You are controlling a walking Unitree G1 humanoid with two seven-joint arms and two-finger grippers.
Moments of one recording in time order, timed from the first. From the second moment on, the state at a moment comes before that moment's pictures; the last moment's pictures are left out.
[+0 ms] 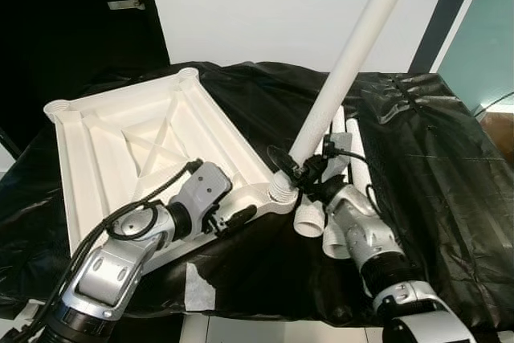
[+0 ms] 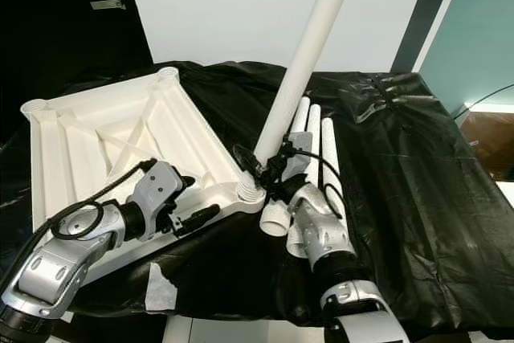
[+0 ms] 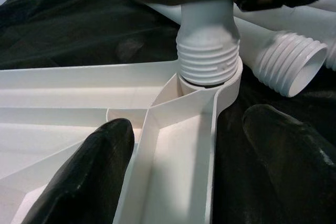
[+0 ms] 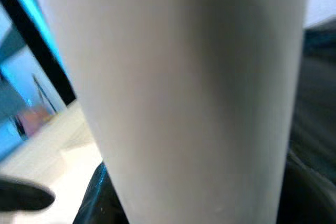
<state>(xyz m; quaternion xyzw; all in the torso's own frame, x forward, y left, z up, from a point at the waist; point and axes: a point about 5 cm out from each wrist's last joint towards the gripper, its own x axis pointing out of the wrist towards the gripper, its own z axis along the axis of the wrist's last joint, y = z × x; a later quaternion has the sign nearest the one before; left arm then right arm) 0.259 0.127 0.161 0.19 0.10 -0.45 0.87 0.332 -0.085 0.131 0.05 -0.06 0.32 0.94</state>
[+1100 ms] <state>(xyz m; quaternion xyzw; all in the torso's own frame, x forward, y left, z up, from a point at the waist) 0.261 0.124 0.168 0.18 0.09 -0.45 0.87 0.354 -0.108 0.142 -0.04 -0.04 0.37 0.93</state>
